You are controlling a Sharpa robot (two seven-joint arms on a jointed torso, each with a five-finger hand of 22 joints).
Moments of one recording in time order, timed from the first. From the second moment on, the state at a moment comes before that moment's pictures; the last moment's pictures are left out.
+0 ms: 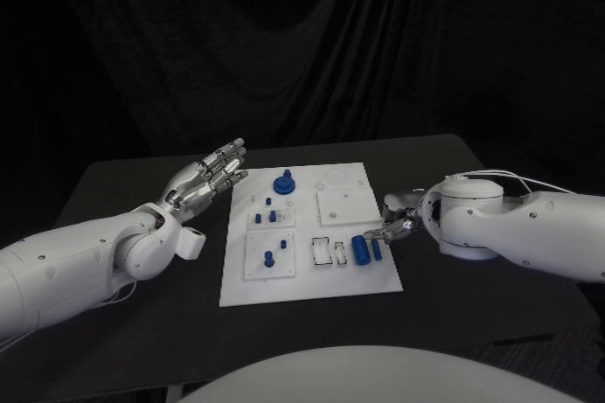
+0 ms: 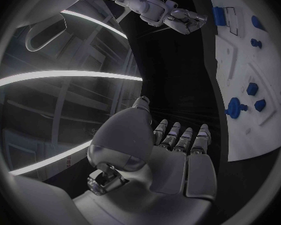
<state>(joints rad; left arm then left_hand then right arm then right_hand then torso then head) 1.11 -0.83 -0.21 1.31 -0.19 0.04 0.67 1.32 0.20 -0.21 0.29 0.49 0.16 -0.04 0.06 0.03 0.03 0.11 0.21 0.03 0.01 0.15 0.01 0.00 0.16 0.03 0.27 0.03 0.03 1.25 -0.94 -0.25 1.71 -1.35 0.05 -0.58 0.85 -0.05 0.25 0.29 0.14 1.10 0.04 0.31 0.52 1.46 -0.03 1.57 1.31 1.47 -0.10 1.56 1.31 0.01 1.46 0.02 1.57 1.31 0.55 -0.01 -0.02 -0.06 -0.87</state>
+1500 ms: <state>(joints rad) 1.11 -0.83 -0.21 1.32 -0.20 0.05 0.66 1.33 0.22 -0.20 0.29 0.50 0.16 -0.03 0.06 0.03 0.02 0.12 0.21 0.03 0.01 0.18 0.01 0.00 0.16 0.03 0.28 0.03 0.03 1.22 -0.84 -0.25 1.66 -1.44 0.10 -0.64 0.91 0.04 -0.07 0.28 0.25 1.13 0.02 0.29 0.76 1.47 -0.04 1.57 1.31 1.46 -0.10 1.56 1.31 0.01 1.47 0.01 1.57 1.31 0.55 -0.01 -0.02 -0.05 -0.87</state>
